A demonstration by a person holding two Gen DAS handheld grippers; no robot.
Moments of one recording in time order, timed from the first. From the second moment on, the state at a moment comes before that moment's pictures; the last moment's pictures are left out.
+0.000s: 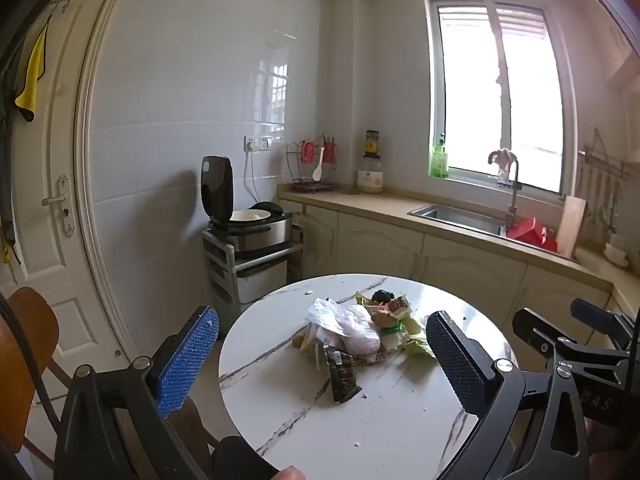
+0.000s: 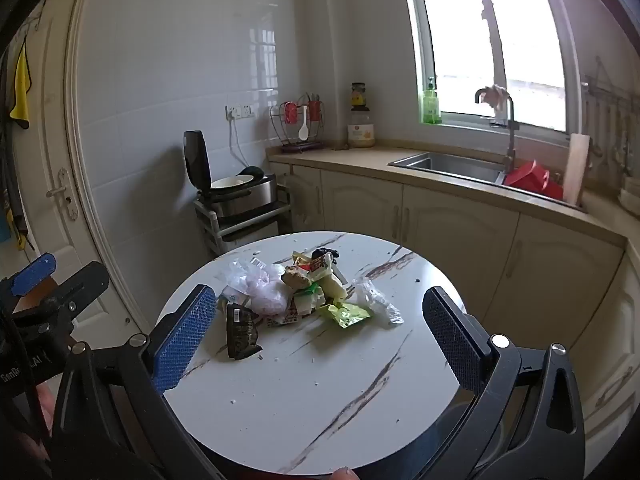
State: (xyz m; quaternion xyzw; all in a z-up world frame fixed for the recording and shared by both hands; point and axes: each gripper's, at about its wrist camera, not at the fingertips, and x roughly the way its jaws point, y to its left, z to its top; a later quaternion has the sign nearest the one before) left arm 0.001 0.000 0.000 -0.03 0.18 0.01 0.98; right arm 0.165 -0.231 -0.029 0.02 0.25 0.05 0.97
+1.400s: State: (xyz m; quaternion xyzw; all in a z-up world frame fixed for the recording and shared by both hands) left arm -0.002 -0.004 -0.001 -0.02 0.16 0.01 0.99; right arm 0.169 -0.236 -0.030 0.04 0.23 0.05 0.97
